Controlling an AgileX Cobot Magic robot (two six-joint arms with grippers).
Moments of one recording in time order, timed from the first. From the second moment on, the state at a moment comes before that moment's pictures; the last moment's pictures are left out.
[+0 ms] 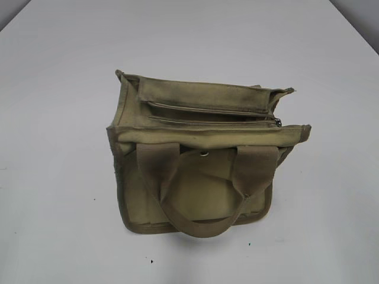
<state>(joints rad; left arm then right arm) -0.31 0.12 -0.52 0.02 1.06 0.03 0.27 0.32 -0.48 0.14 1.09 -0.20</state>
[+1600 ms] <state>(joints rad) -0.03 -0.01 -0.52 0.03 1.06 0.03 0.00 -0.01 -0.48 0.16 1.09 -0.20</state>
